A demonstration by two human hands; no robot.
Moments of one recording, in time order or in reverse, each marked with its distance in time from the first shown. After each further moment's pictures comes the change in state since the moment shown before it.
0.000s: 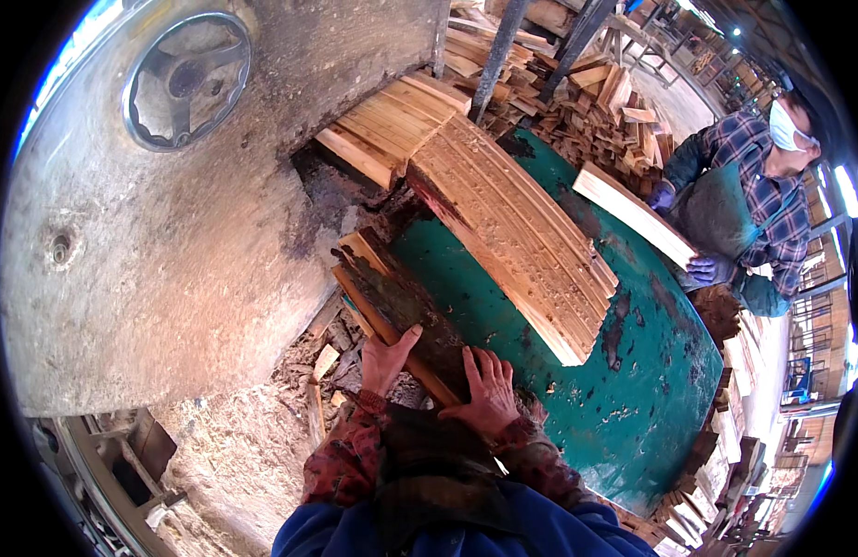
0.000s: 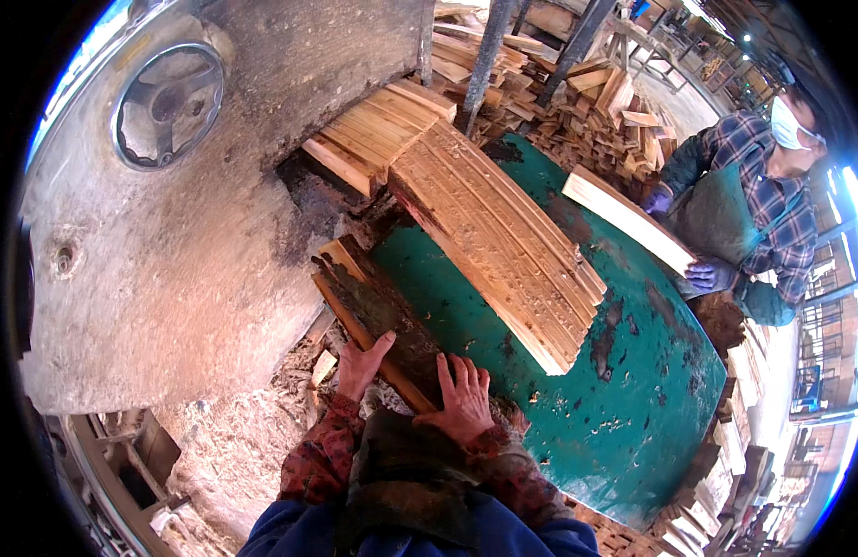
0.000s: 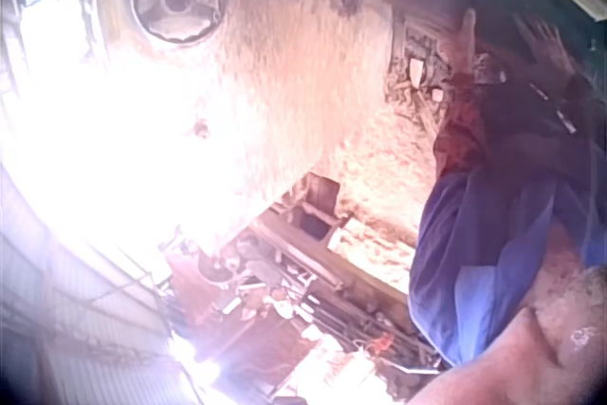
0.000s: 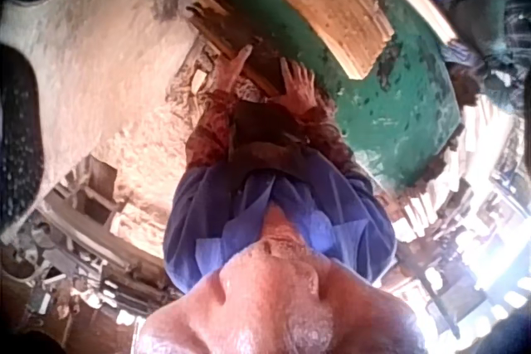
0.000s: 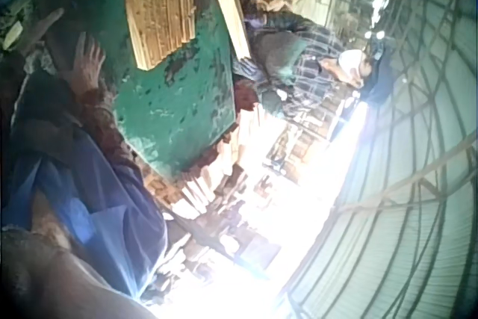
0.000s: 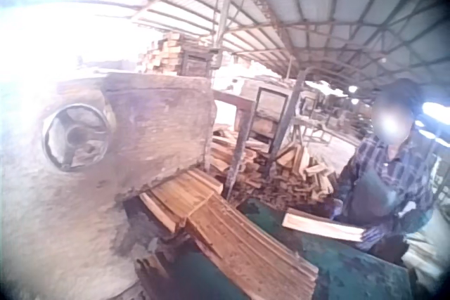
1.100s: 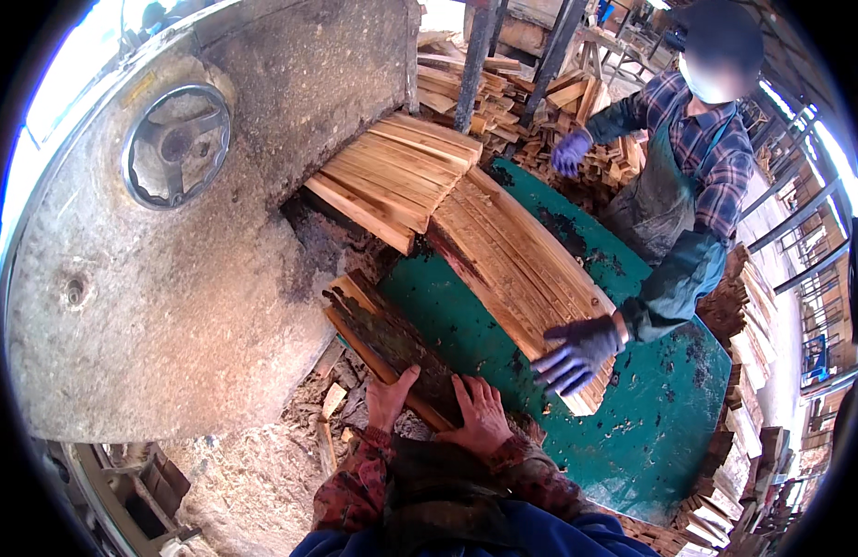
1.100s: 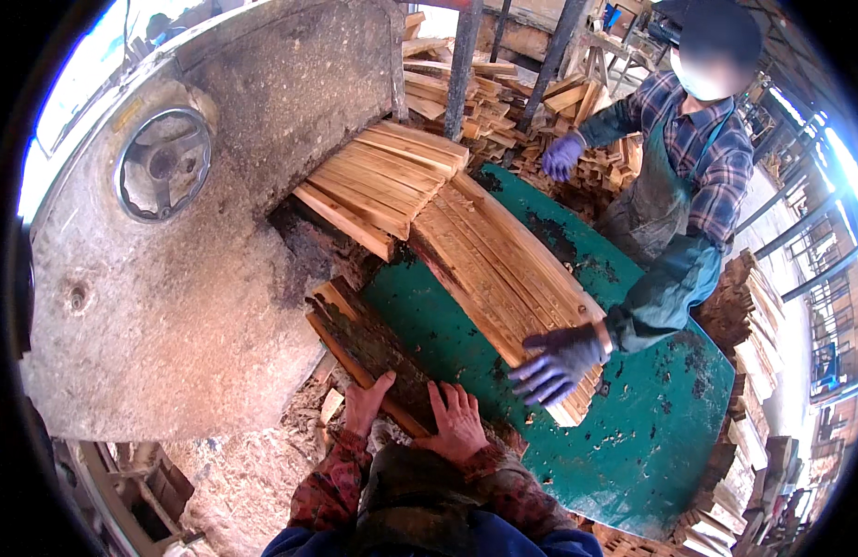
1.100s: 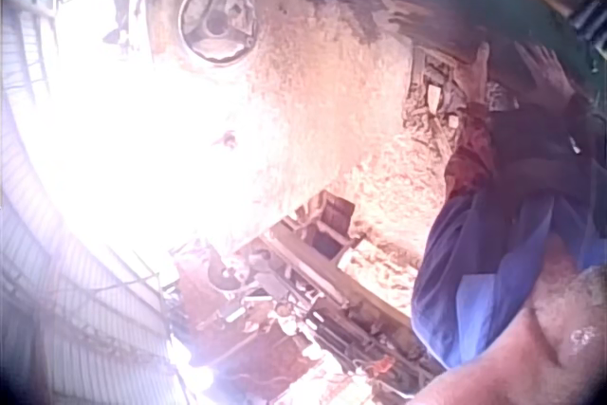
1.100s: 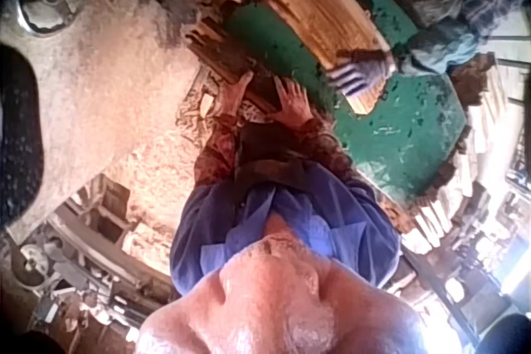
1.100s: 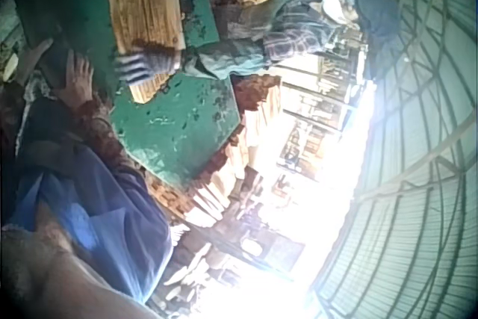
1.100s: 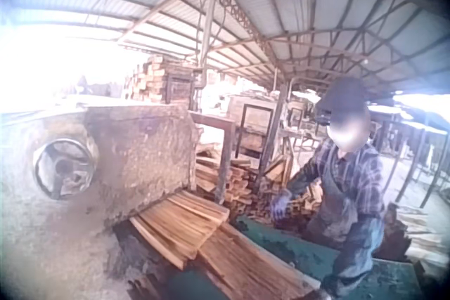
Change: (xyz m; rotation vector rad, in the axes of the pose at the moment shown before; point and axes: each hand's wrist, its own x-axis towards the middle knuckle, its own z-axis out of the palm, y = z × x) left_hand 0.004 -0.040 0.025 -0.230 -0.028 0.005; right_hand -0.001 0.007 0.005 0.089 0.013 -0.021
